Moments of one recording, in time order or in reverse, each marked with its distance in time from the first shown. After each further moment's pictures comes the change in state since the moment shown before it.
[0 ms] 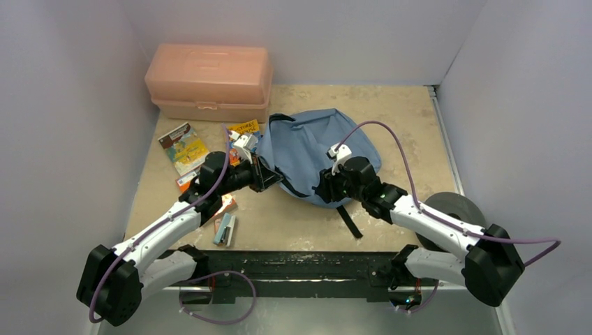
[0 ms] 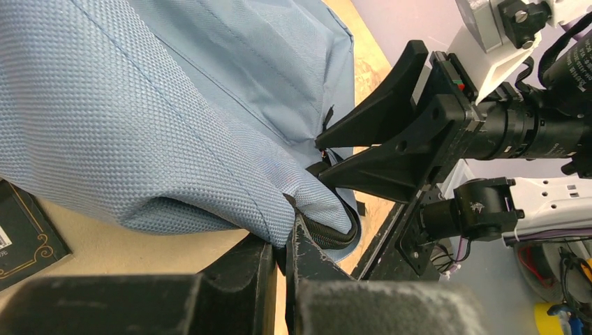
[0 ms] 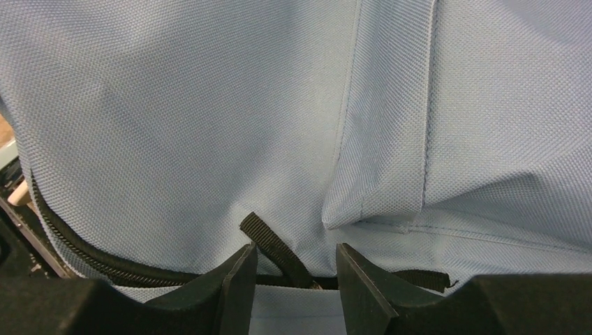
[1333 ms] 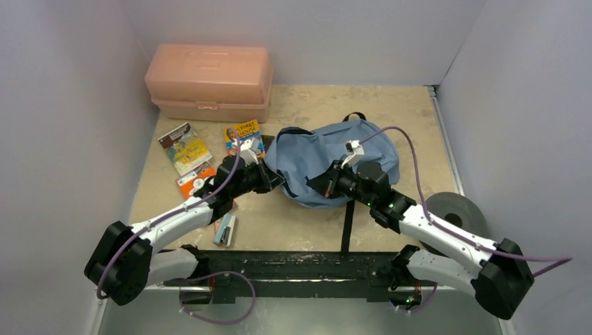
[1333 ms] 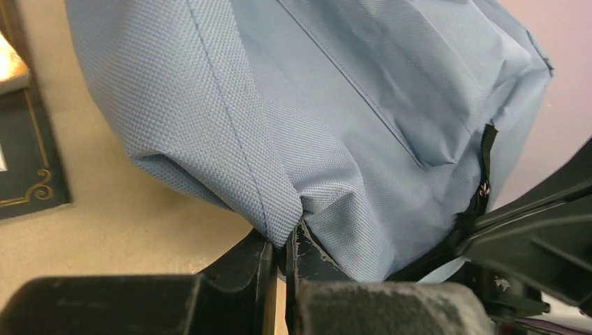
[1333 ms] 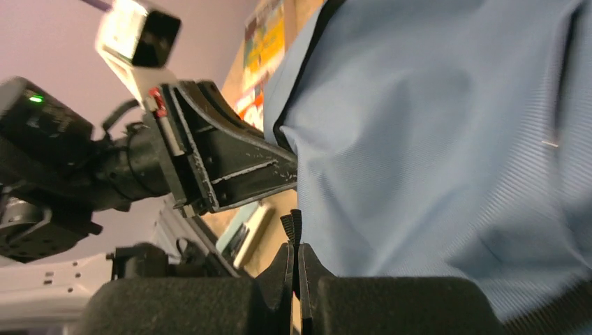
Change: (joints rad) left arm -0.050 0.136 -0.032 0.040 -0.210 -0.209; right arm 0.030 -0.154 -0.074 0.246 -0.082 0.505
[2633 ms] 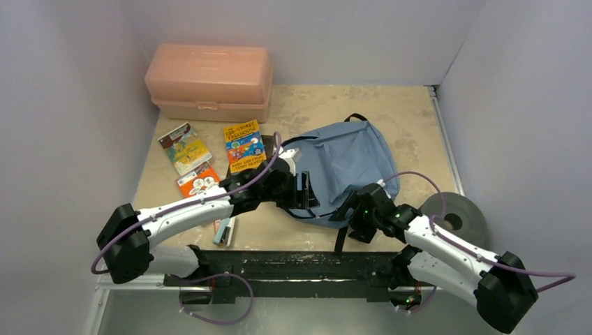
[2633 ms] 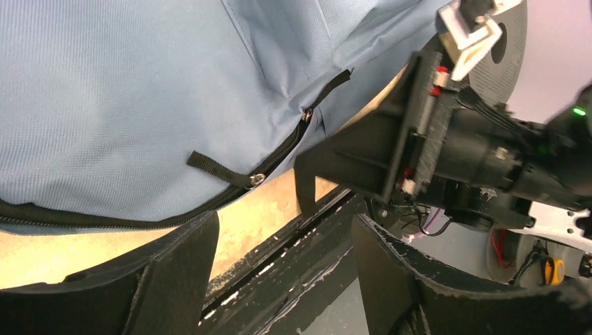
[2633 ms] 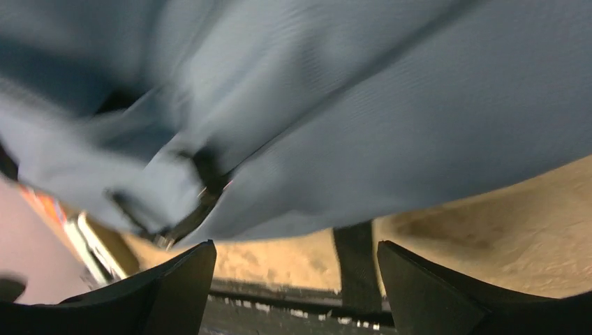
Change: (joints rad) left arm -0.369 0.138 0.351 -0.507 -0.132 -0.082; right arm -0.051 -0.079 -0.134 -0.669 0.079 0.485
